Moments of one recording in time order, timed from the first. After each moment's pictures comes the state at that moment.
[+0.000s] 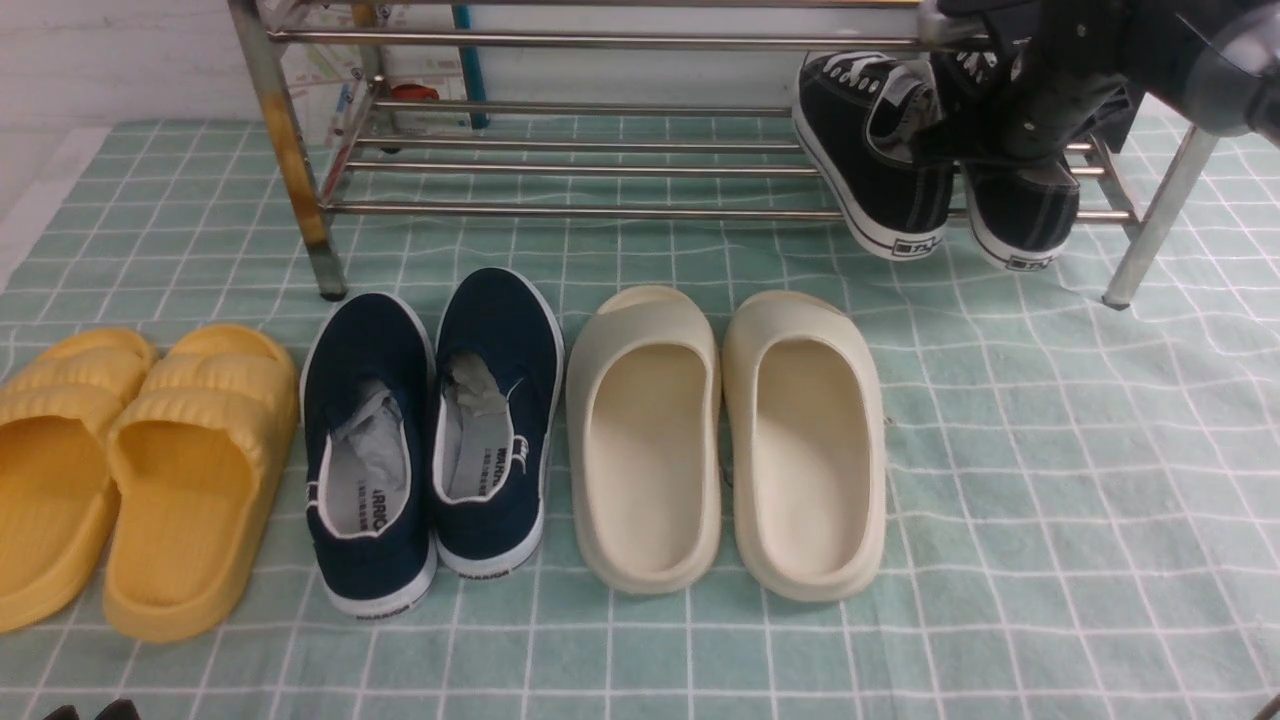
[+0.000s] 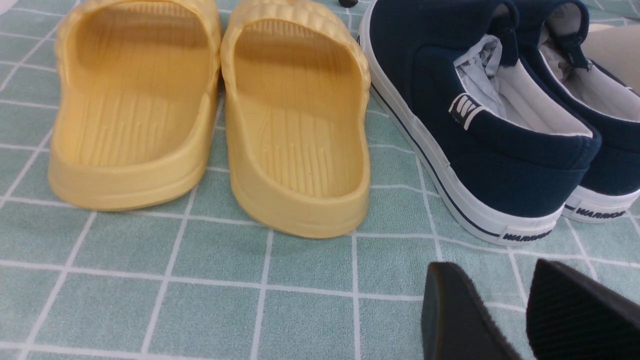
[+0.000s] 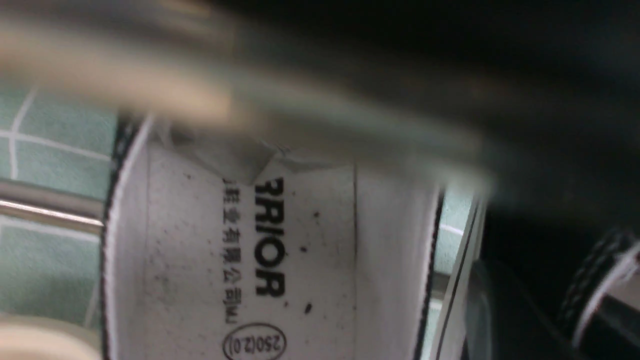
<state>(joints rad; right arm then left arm) 0.18 2.27 -2.14 -0.13 0.84 0.09 -0.06 -0.01 0.03 0.01 0.39 -0.19</state>
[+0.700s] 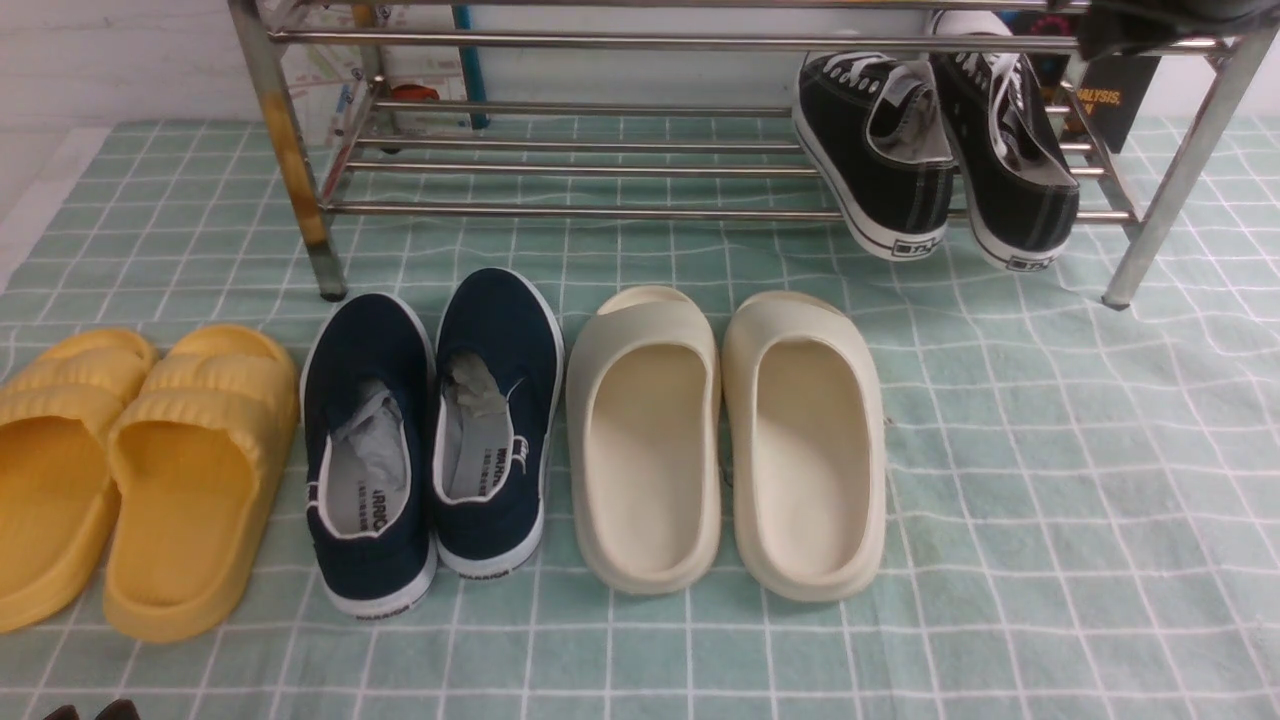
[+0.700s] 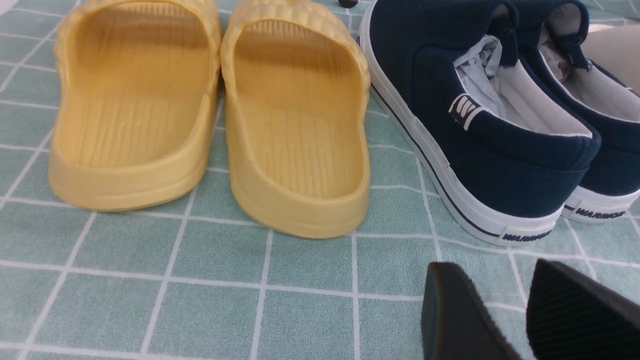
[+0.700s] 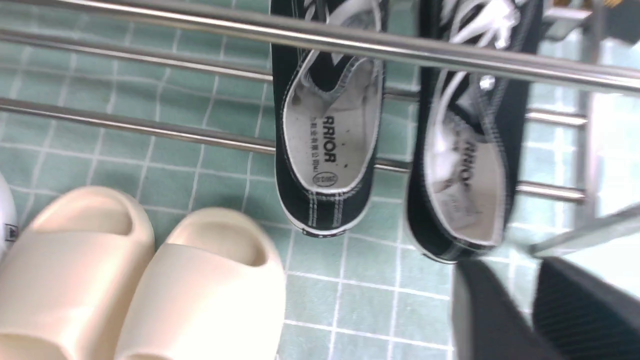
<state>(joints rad) 0.18 1.64 -1.76 -0.02 0.92 0.09 -0.06 -0.01 0.03 0.01 0.39 -0.19</state>
